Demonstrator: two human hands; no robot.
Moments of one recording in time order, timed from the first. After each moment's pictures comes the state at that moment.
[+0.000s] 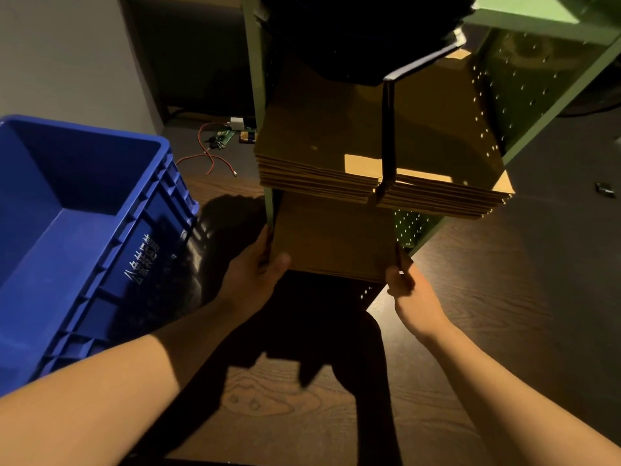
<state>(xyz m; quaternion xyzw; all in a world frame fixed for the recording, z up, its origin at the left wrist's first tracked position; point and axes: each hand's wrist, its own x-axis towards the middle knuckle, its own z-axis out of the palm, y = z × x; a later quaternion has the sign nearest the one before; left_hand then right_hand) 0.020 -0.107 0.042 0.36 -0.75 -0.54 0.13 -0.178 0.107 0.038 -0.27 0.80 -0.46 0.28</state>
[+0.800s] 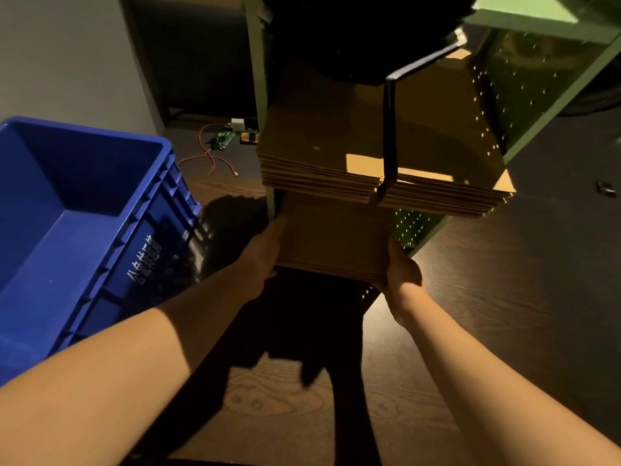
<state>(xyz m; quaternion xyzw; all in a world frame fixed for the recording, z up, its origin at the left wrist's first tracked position) -0.028 -0.132 0.060 0.53 -0.48 -0.70 0.03 -0.181 0.049 0.038 0.08 0.71 -0.59 0.37</state>
